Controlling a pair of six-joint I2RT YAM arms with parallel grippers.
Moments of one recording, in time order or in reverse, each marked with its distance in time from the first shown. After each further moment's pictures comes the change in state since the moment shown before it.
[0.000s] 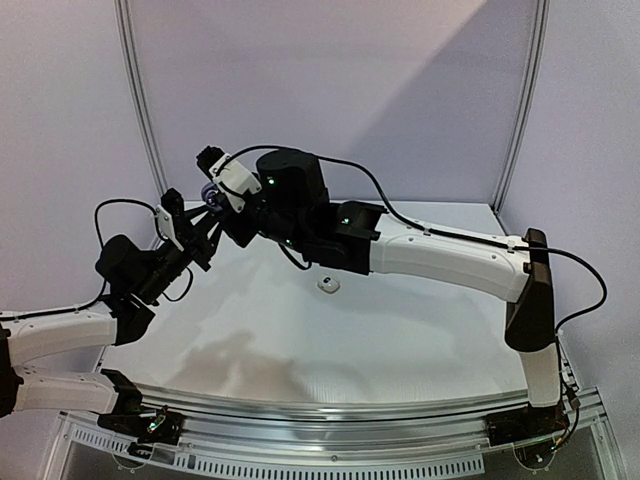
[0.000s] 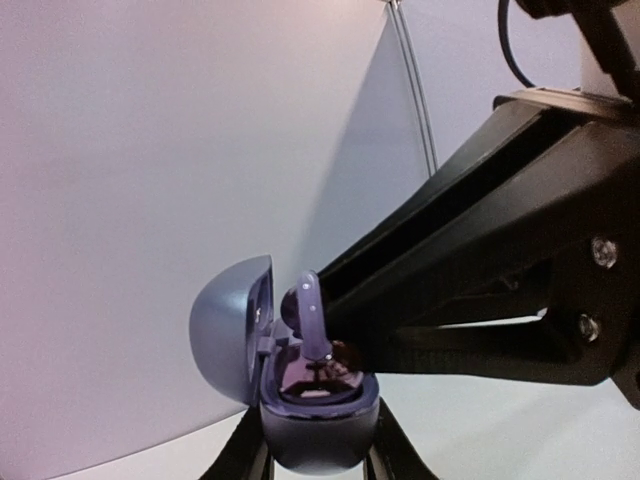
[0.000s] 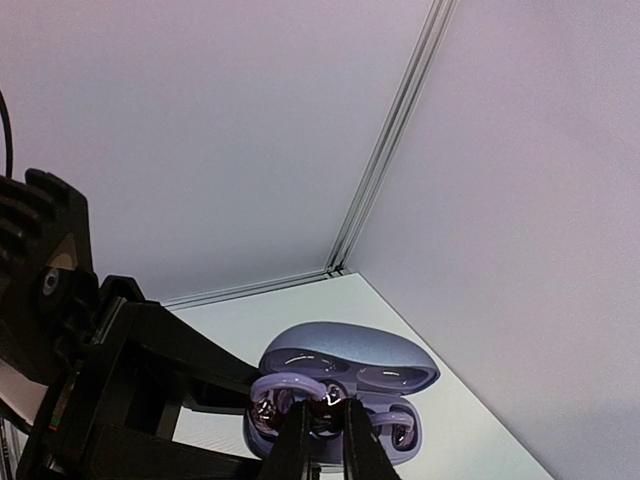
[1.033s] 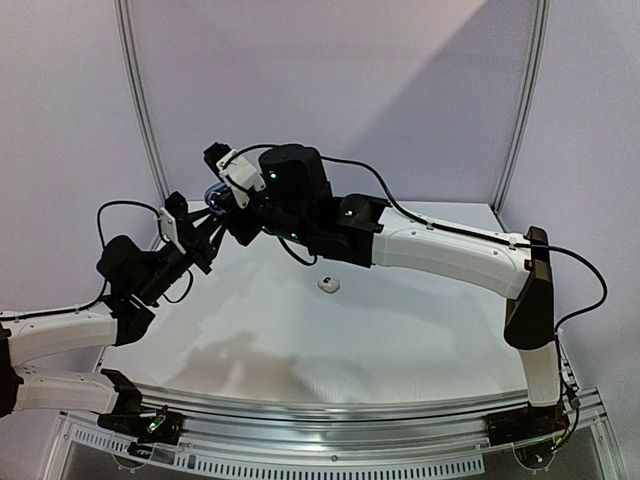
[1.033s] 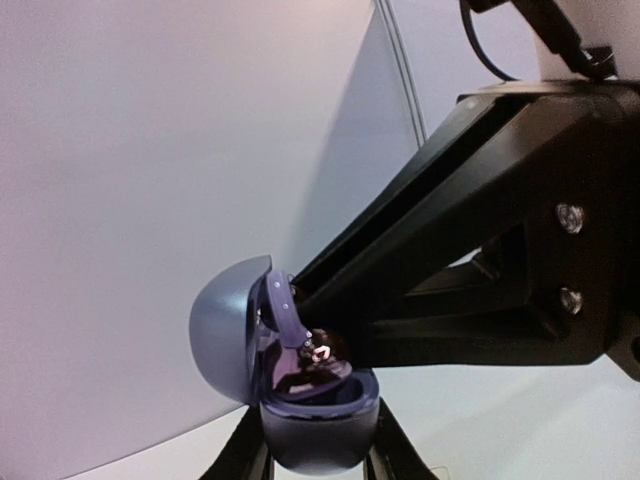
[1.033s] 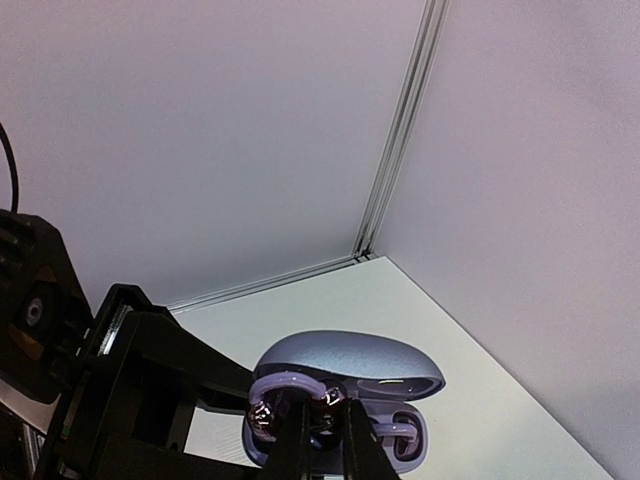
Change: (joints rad) left arm -0.002 0.000 -0.005 -0.014 0.022 0.034; right arm -0.024 0.002 0.024 -0.071 -0.063 0.114
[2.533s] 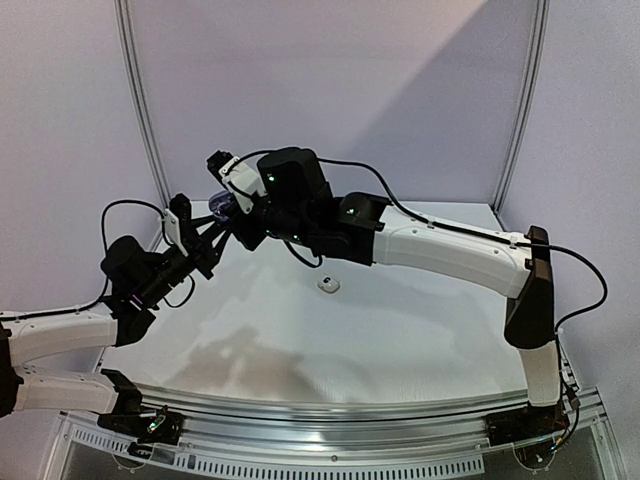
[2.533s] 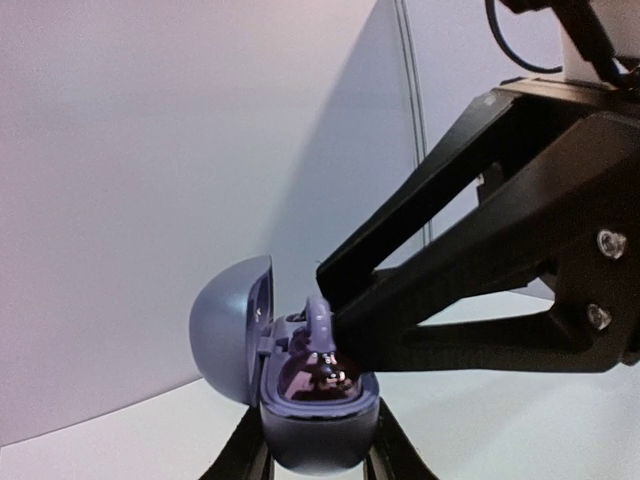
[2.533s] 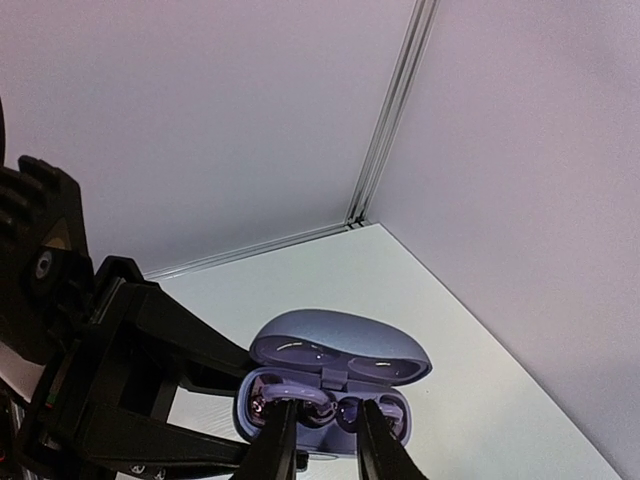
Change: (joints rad) left arm 0.000 0.000 -0.005 -0.068 0.002 -0.089; right arm -0.006 -0.001 0.001 -0.092 0.005 0.000
